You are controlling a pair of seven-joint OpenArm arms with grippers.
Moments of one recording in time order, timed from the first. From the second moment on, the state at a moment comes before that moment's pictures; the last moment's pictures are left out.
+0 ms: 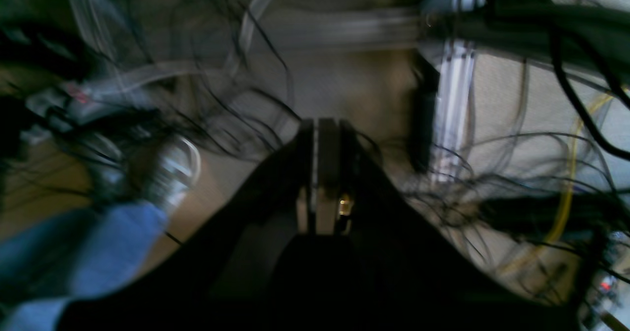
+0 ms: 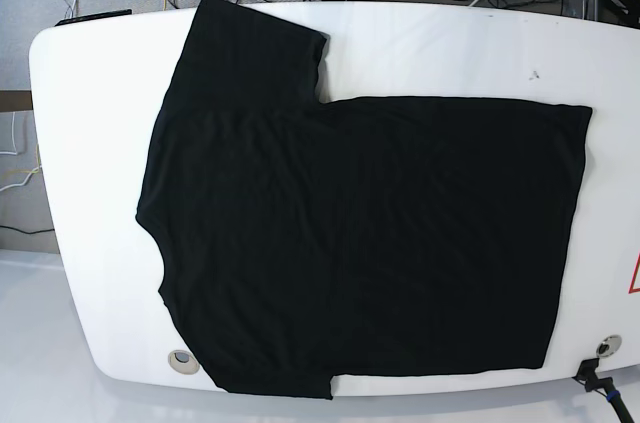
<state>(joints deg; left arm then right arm) 34.2 -14.3 -1.8 52.1 -4.0 -5.9 1.9 -31.9 6.5 -0.1 36.6 2.5 5.2 -1.2</state>
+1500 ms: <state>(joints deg) 62.1 -22.2 -11.0 120.6 -0.3 -8.8 16.7 -59.6 16.4 21.0 118.4 19.9 11.0 -25.8</state>
